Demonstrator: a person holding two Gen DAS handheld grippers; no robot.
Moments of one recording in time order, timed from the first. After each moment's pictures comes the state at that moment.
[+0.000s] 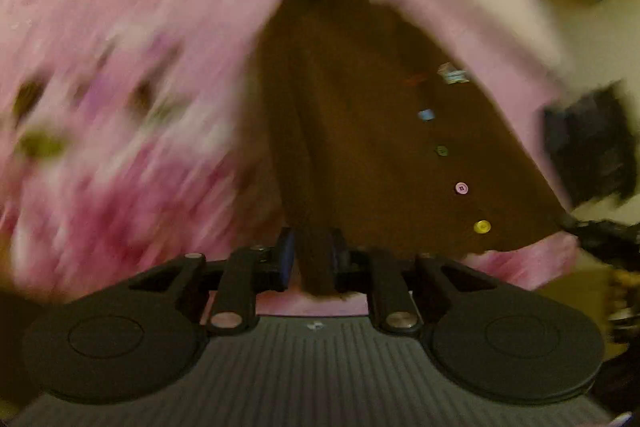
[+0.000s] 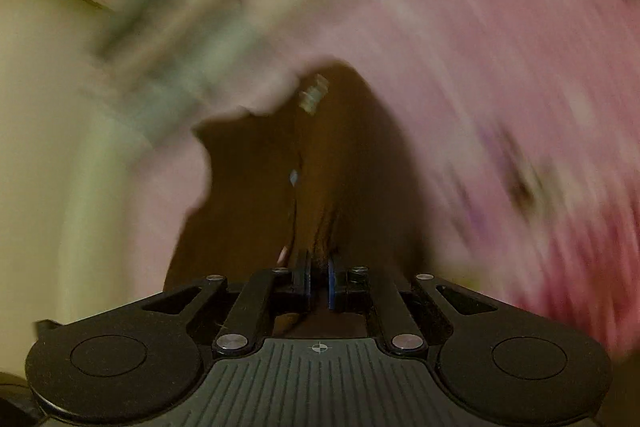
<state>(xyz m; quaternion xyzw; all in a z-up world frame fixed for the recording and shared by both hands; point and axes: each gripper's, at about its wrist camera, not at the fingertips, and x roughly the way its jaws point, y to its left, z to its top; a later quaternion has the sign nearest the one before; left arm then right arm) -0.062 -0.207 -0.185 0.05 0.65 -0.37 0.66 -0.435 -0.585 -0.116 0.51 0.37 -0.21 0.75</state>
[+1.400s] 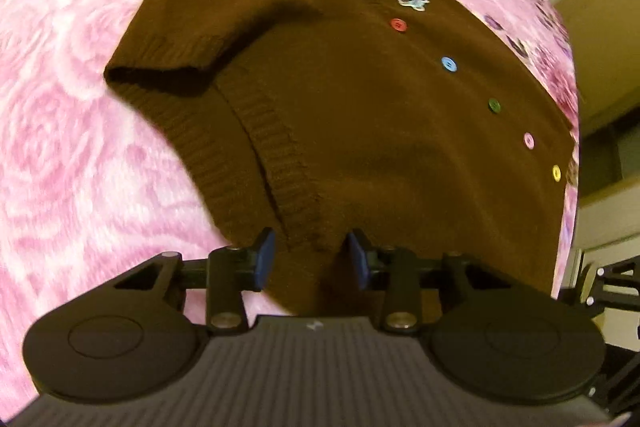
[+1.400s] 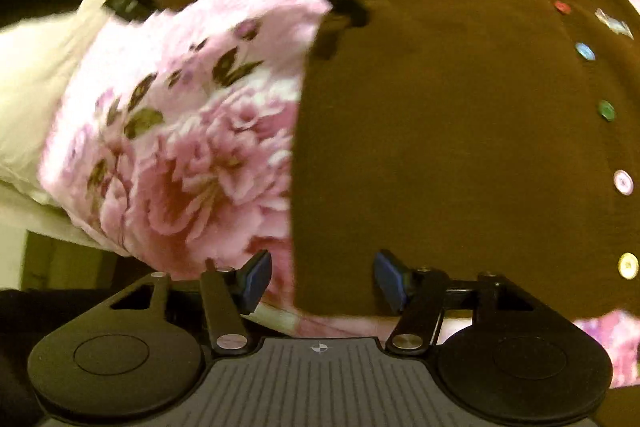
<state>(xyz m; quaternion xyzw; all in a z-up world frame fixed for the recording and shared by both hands) 0.077 -0.402 -0.302 0.33 0.47 -0.67 0.48 -0.196 -0.284 -0.256 0.26 0.53 -0.11 0.80</state>
